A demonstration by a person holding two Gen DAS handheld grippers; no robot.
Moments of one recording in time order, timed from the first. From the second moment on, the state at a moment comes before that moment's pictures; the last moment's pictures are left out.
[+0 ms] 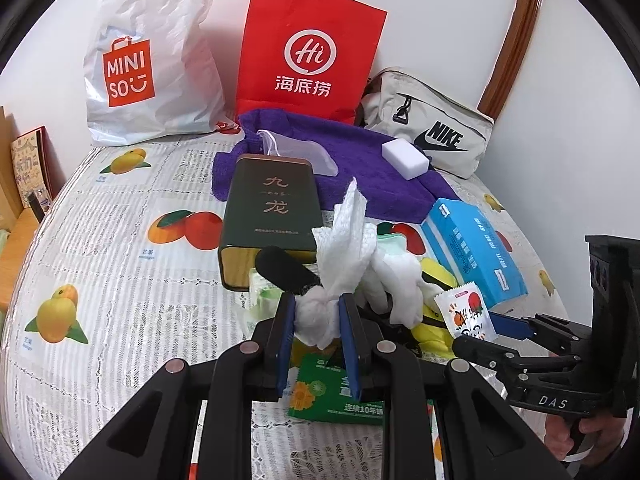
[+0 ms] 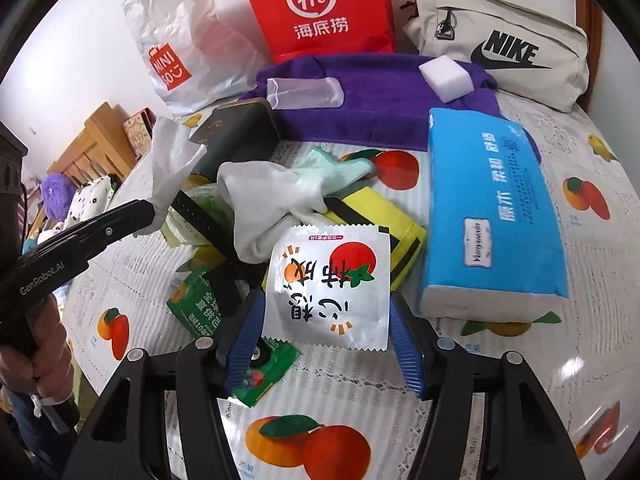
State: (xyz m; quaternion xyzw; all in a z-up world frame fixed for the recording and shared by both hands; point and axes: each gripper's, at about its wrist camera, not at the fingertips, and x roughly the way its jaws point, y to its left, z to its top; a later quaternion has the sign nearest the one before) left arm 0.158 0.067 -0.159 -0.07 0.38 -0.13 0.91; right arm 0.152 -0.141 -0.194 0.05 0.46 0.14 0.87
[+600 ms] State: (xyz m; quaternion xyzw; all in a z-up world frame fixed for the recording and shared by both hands) left arm 0.172 0.055 -0.130 -0.06 0.38 -0.12 0.92; right arm 0.158 -0.165 -0.151 0.08 0.43 0.16 0.89
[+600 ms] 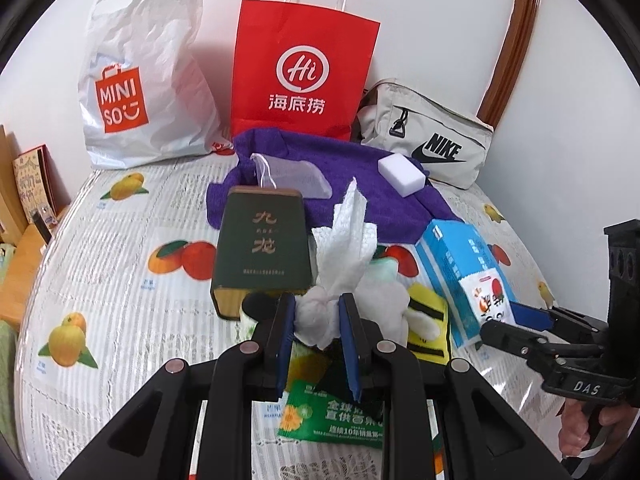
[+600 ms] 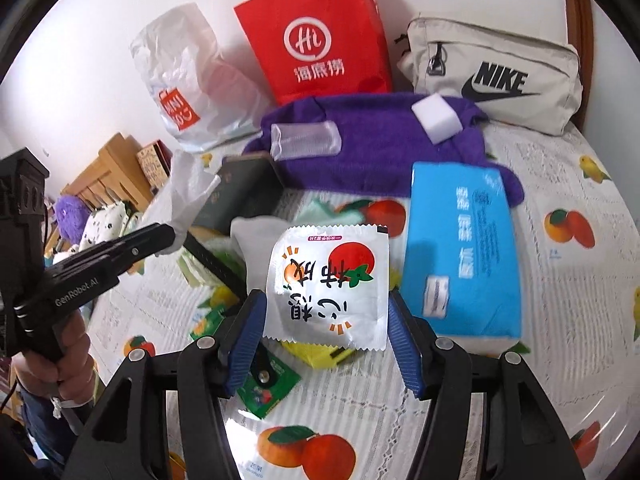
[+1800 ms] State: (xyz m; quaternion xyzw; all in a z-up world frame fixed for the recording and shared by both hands) left arm 0.299 0.046 -0.113 -0.04 0.40 -0.09 0.91; right arm 0.323 -0.221 -0.135 0.07 0.41 0.11 0.90
